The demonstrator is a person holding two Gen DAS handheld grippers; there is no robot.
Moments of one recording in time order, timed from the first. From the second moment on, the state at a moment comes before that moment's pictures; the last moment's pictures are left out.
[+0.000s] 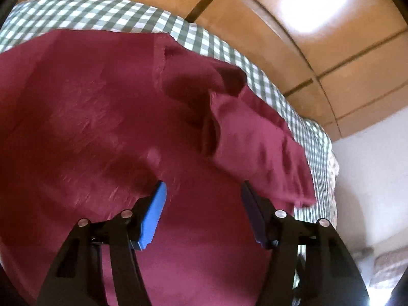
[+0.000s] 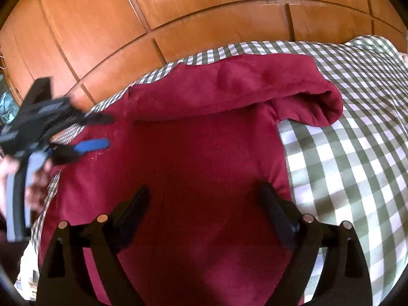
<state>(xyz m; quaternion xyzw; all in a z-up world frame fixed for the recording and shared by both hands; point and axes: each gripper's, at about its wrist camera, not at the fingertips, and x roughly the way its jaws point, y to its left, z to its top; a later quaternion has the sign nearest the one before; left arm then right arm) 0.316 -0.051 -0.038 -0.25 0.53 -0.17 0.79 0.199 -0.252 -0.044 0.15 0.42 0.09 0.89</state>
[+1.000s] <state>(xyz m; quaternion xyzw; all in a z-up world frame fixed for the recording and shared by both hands) 0.284 0.060 -0.007 -0.21 0.41 -0.08 0.88 0.265 -0.250 0.020 0.16 0.38 0.05 0.91</state>
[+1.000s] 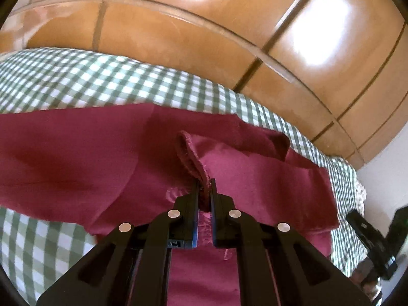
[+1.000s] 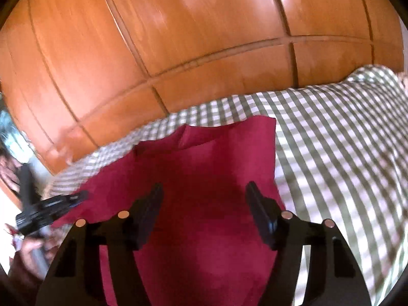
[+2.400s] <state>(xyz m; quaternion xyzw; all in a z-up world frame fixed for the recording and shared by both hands) 0.145 0.382 -0.055 -0.55 0.30 0.19 0.75 0.191 -0.170 -0.056 0.00 0.44 0.04 0.90</state>
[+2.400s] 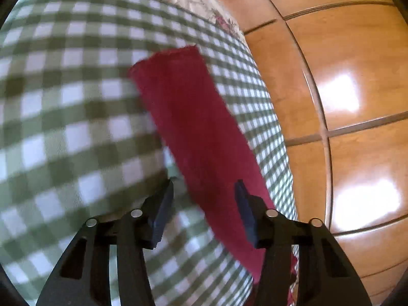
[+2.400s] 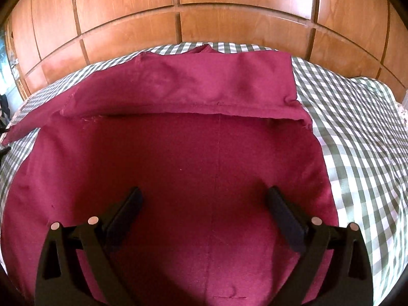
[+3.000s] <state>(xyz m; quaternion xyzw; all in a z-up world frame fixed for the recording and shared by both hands) 0.235 0.133 0.026 -0.19 0.36 -0.01 0.91 0.190 -0.171 -0.057 0.01 0.44 0.04 0.90</state>
